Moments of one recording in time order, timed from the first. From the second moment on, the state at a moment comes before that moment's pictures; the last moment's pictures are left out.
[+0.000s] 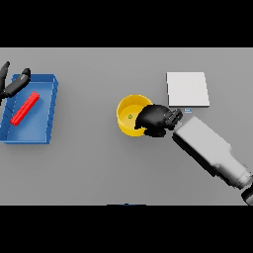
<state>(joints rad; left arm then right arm) -0.62 0.91 -0.69 -1.11 0.52 0.33 0.32 -0.71 -0.36 0.73 -1.14 0.91 0.49 -0.25</state>
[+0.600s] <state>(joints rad) -0.61 0.91 -0.69 -1.12 0.52 0.33 0.34 -0.69 -0.44 0.63 -1.27 0.84 0.54 -0.20</state>
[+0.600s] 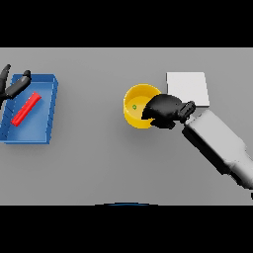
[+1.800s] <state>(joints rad) -0.61 0.94 -0.70 -1.17 0.52 0.34 0.39 -0.74 -0.53 0.43 -1.03 0.88 0.34 -0.13</state>
